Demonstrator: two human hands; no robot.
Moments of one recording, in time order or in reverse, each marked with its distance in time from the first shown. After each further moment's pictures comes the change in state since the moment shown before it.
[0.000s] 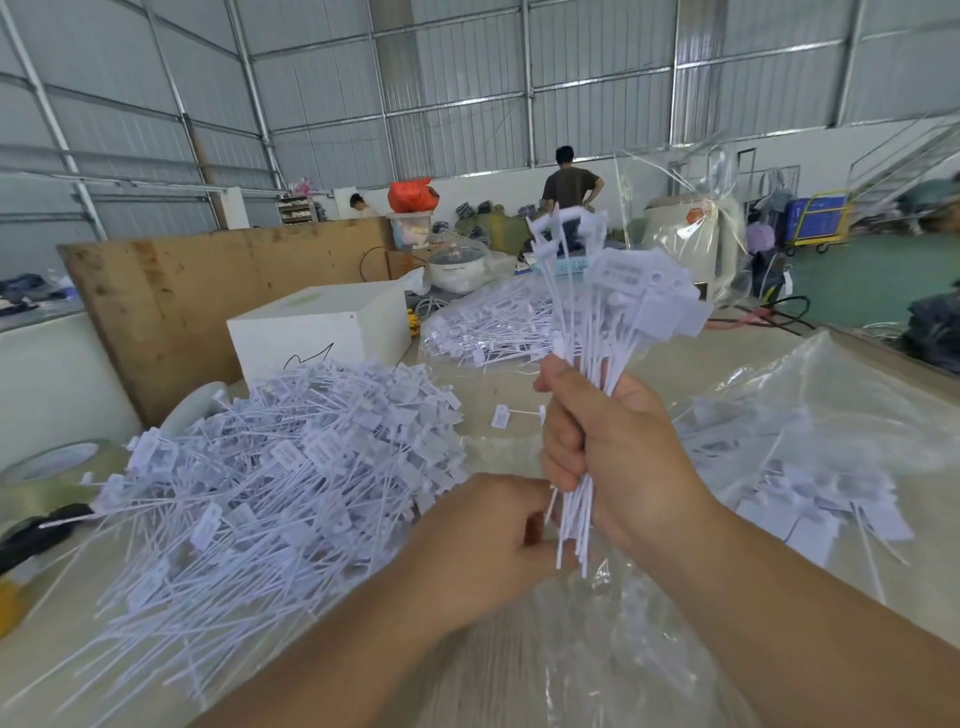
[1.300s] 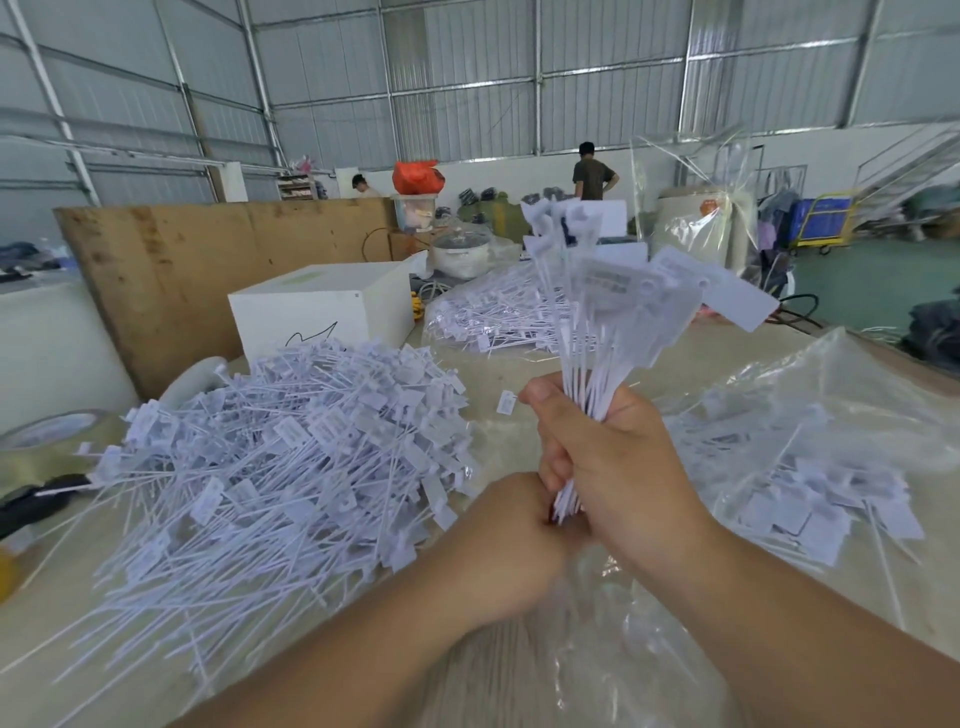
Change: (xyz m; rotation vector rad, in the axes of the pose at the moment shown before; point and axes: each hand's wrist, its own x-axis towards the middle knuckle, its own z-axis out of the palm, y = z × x) left_hand 0.001 0.010 0.014 -0.398 -0.037 -0.198; right_hand -0.012 0.020 0.003 -0.300 0.034 -0.072
